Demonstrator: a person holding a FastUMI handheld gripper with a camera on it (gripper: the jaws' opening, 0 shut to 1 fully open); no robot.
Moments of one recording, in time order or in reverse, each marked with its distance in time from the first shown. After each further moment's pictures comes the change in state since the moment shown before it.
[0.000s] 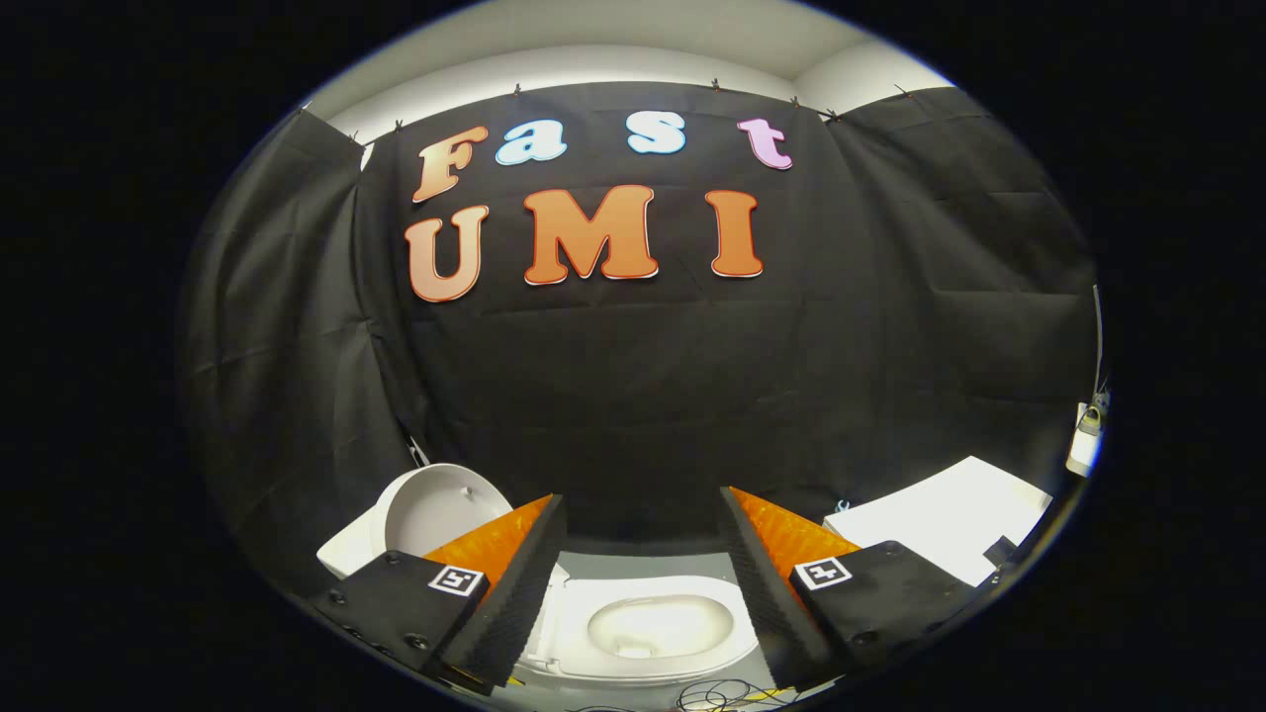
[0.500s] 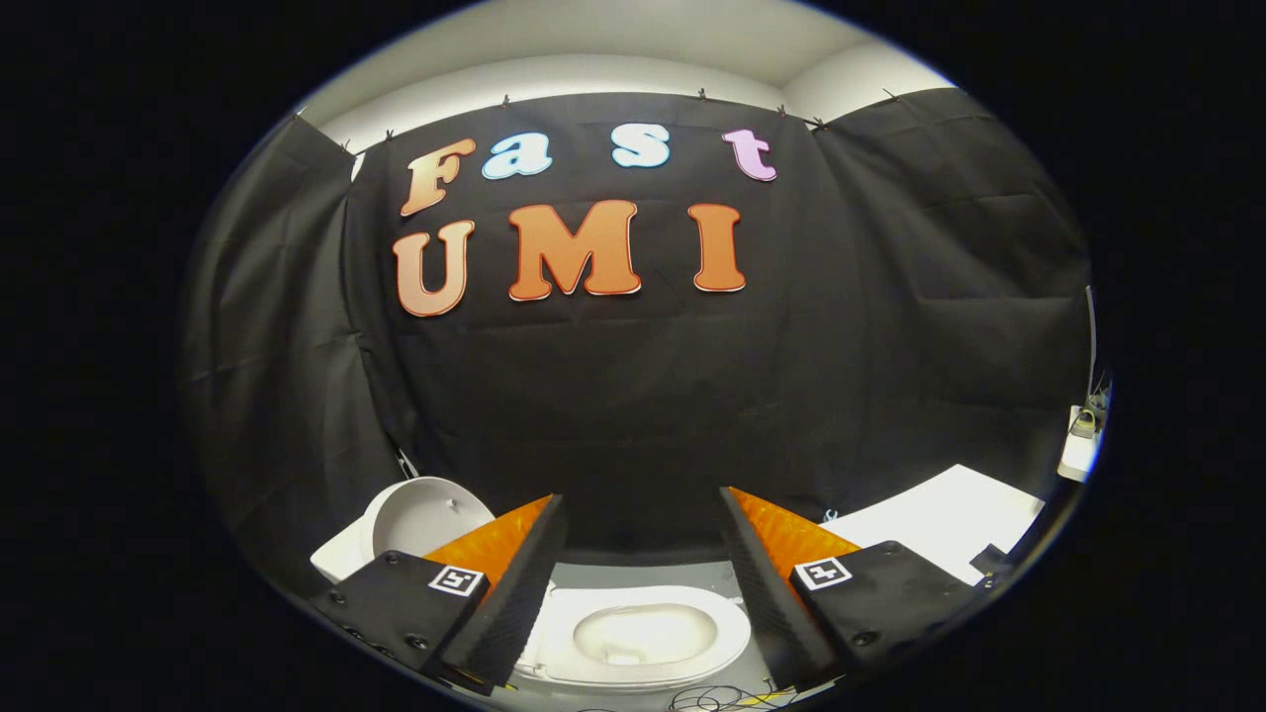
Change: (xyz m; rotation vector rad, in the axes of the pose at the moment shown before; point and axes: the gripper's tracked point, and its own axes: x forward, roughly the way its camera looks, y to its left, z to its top) arm -0.007 -0.026 0.012 0.005 -0.032 -0.029
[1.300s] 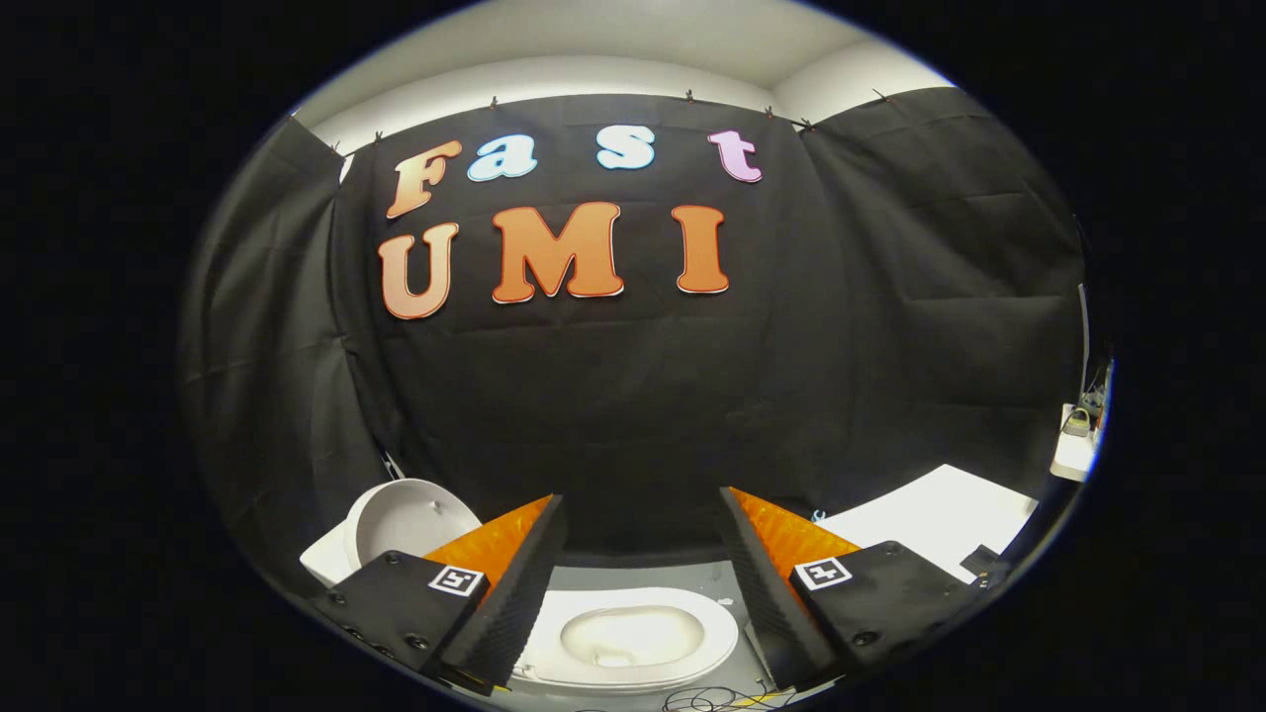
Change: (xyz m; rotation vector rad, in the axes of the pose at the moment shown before) arm 0.001 -0.021 0.001 0.007 -0.005 -0.038
